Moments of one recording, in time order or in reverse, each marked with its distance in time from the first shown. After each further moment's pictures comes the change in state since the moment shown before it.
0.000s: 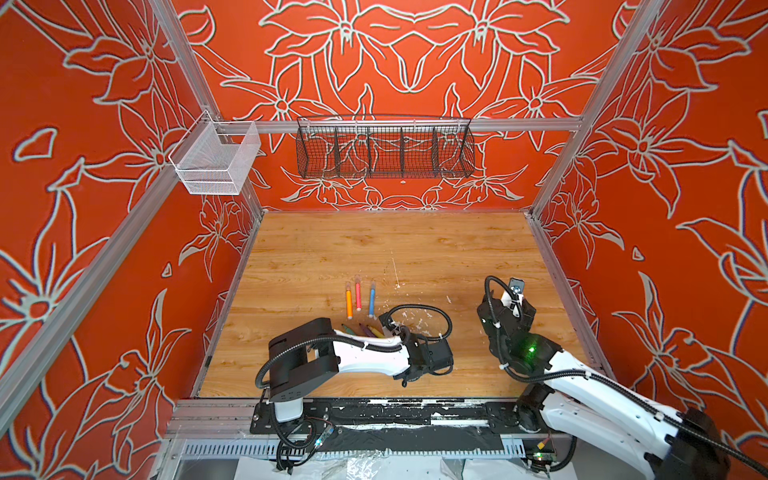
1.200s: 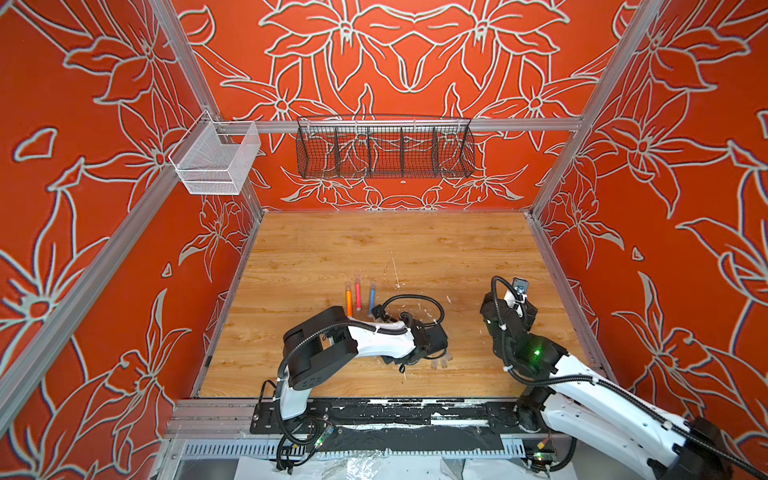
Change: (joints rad) left arm 0.097 0.096 0.067 -0.135 -0.008 -0.046; right arm -0.004 -0.051 0.000 0.000 -0.034 -0.002
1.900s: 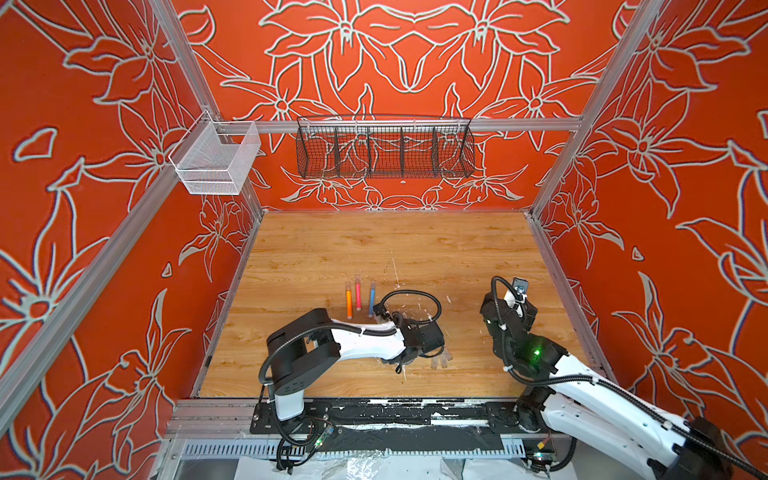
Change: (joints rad) left arm 0.002 -0.164 -0.060 0.081 0.044 0.200; right arm 0.000 0.003 0.000 0.000 0.000 0.001
